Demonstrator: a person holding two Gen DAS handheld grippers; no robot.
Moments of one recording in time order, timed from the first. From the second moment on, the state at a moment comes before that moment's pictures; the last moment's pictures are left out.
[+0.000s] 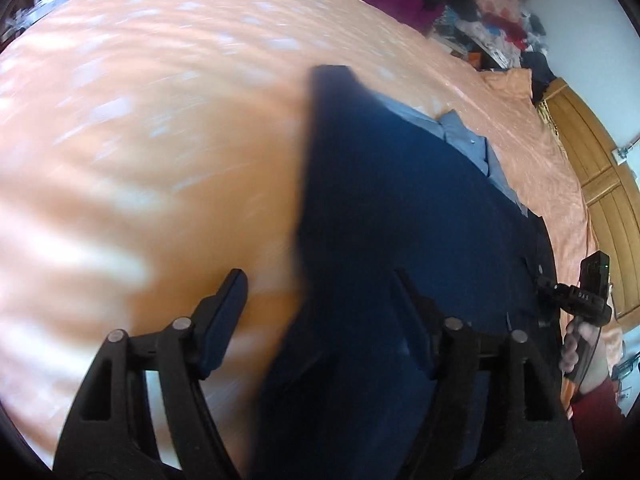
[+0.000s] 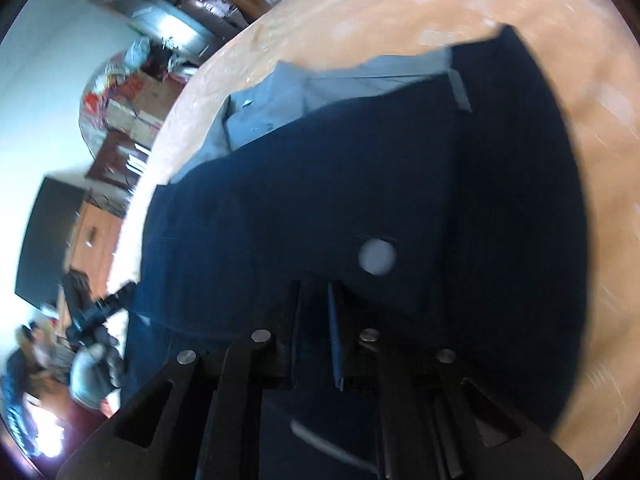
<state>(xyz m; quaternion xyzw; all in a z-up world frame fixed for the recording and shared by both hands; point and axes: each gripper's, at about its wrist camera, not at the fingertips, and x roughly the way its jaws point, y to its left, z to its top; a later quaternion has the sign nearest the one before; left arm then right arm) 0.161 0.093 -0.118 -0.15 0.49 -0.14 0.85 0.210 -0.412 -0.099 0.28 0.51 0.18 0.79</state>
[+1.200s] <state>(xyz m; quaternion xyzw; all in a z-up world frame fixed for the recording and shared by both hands) -0.110 0.170 -0.133 -0.32 0.47 -0.21 0.80 -0.144 -0.429 -0.056 0.24 0.59 0.15 0.76</state>
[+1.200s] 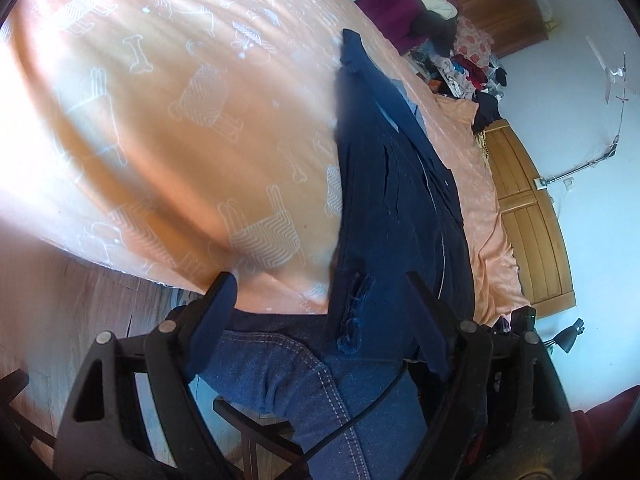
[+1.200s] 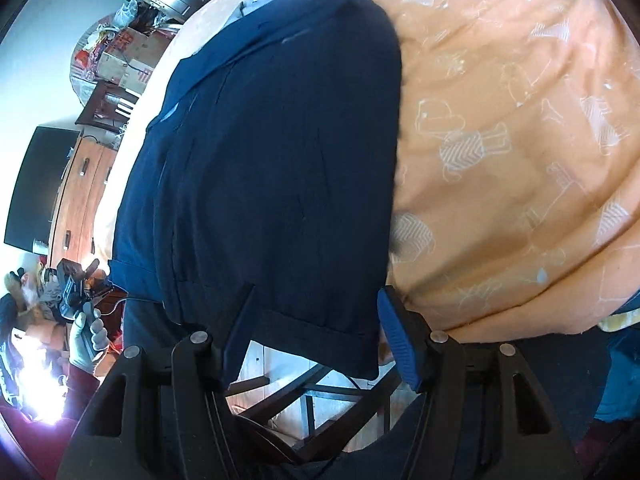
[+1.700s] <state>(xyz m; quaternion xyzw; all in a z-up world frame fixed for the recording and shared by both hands) -0.108 0.157 -0.140 -0.27 0.50 -0.25 0.79 -0.159 -0.416 -0.080 0.23 0.63 0.16 0.73</state>
